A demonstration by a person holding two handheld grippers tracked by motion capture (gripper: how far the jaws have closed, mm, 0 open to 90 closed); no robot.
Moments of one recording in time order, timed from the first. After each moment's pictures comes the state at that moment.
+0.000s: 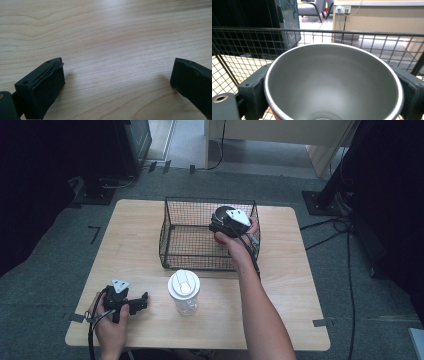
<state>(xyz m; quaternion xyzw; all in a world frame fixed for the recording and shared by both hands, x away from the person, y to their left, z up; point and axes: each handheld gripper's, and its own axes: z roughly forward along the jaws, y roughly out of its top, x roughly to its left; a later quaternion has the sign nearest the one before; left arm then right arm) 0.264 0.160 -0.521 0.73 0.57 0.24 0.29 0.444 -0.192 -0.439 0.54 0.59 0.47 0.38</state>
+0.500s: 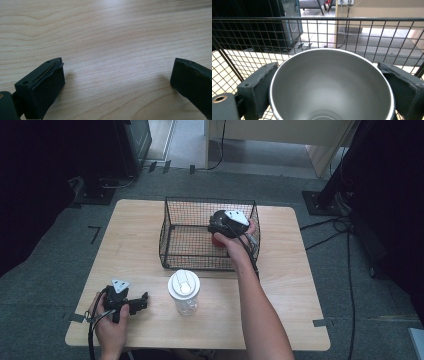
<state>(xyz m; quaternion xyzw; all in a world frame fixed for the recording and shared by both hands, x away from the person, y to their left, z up) 0.264 0.160 -0.521 0.73 0.57 0.24 0.29 0.445 -0.190 -0.443 0.55 0.59 0.46 0.35</state>
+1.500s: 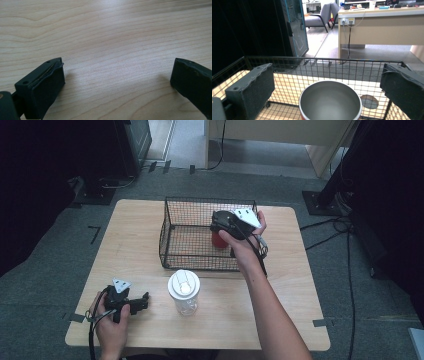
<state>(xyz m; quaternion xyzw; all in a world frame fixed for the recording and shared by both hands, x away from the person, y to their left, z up) 0.265 0.158 -0.521 0.74 0.57 0.23 0.29 0.396 -0.199 -0.388 0.52 0.57 0.52 0.38</state>
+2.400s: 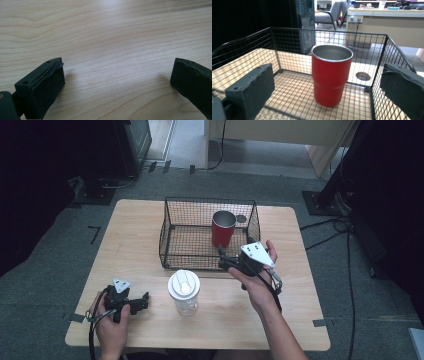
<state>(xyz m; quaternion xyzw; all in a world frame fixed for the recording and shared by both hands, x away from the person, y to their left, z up) 0.265 0.158 -0.521 0.74 0.57 0.23 0.29 0.299 -0.219 -0.414 0.48 0.60 0.52 0.37</state>
